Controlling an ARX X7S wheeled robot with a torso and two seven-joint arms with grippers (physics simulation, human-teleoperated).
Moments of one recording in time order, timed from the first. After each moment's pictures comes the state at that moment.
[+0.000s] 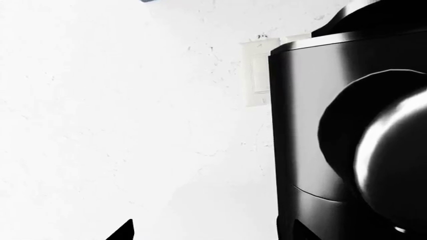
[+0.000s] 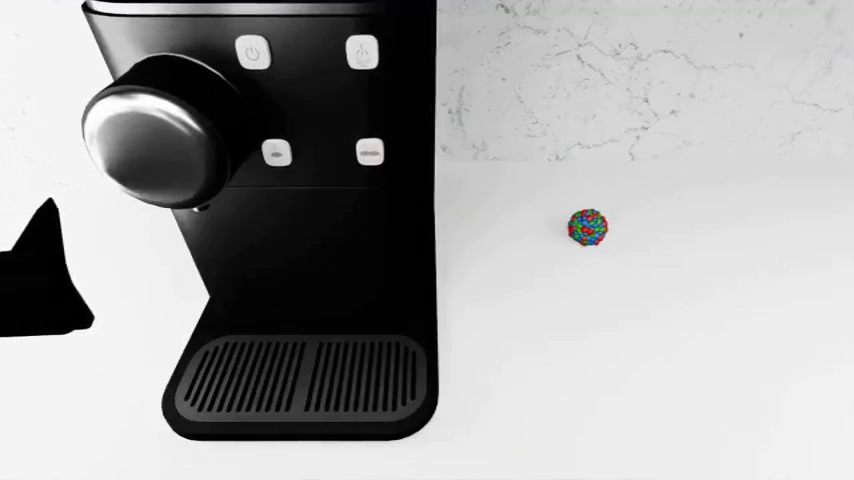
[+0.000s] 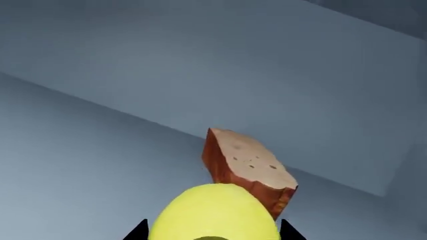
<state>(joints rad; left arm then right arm) -0.07 -1.11 -0.63 0.88 -1.57 -0.82 -0.82 2.36 0.04 -0.19 0.92 -0.49 1.22 -0.73</state>
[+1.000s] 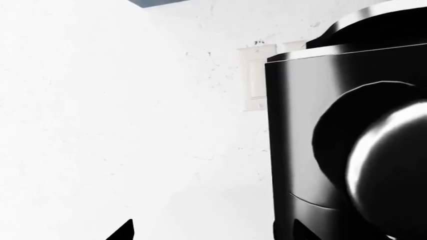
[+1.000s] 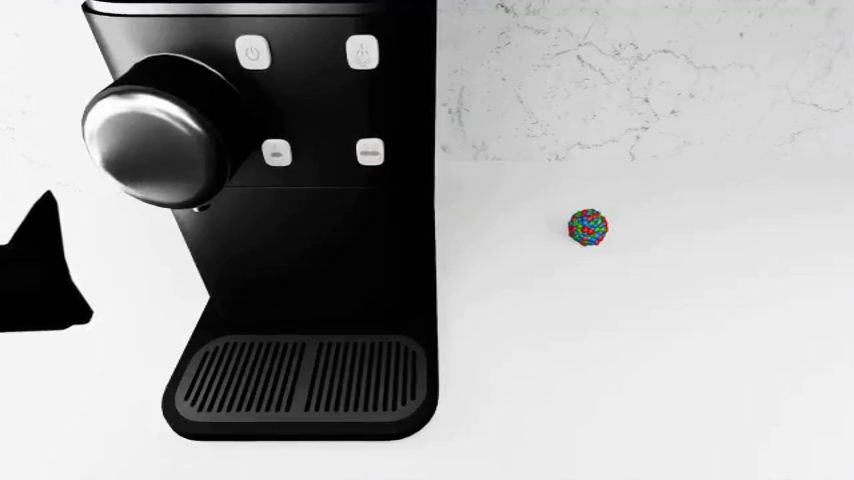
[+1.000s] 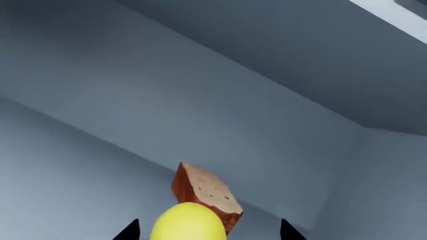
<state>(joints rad) -0.10 -1.12 -0.62 0.88 -1.59 -0.81 -0.83 2.36 0.00 -0.26 0.60 -0.97 1.31 -1.14</state>
